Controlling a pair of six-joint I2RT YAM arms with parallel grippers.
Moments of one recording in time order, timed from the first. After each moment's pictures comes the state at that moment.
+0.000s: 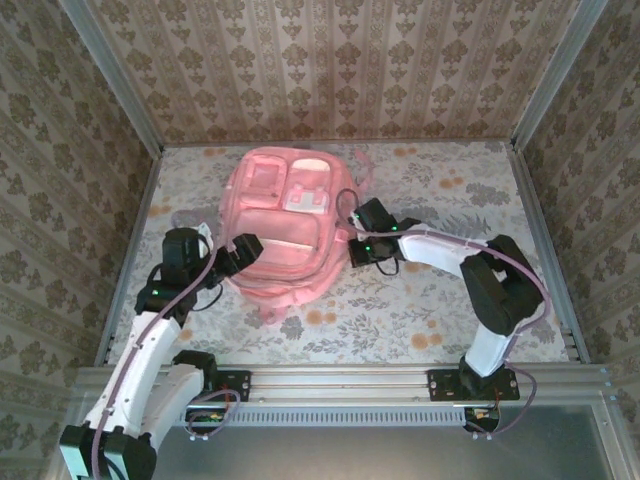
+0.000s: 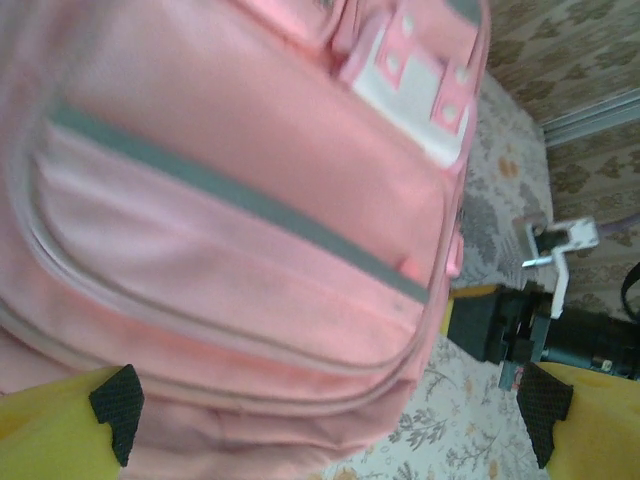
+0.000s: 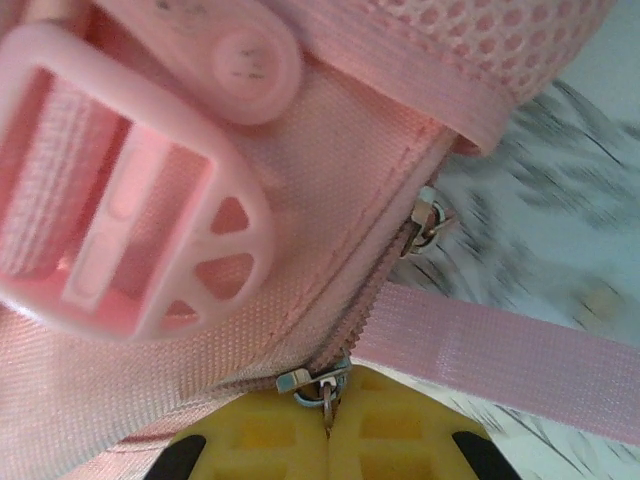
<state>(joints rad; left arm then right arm) -0.21 0.76 0.66 -0.51 0.39 -0.67 0.54 1.71 1.03 -0.39 -0.10 0.32</state>
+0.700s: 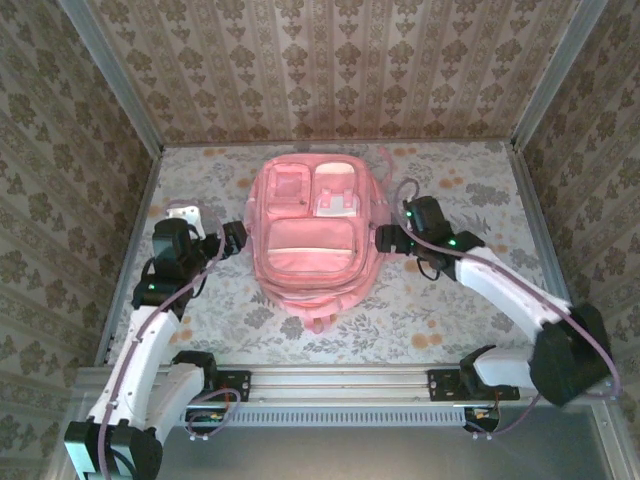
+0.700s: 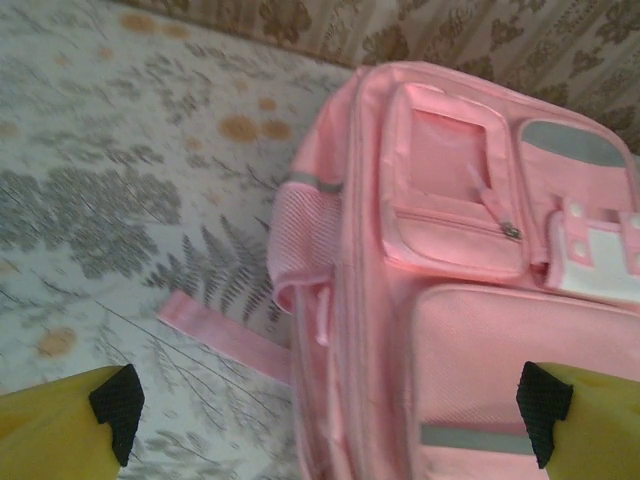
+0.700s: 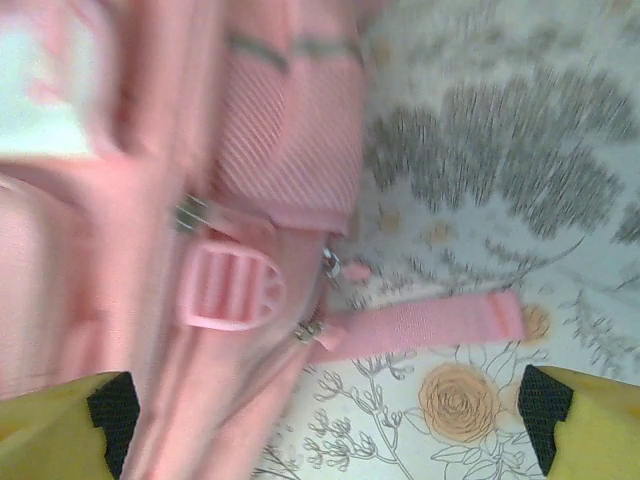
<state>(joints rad) -0.15 0.79 0.65 -0.33 0.10 -0.30 0.43 1.21 0.86 -0.42 0.14 0.41</state>
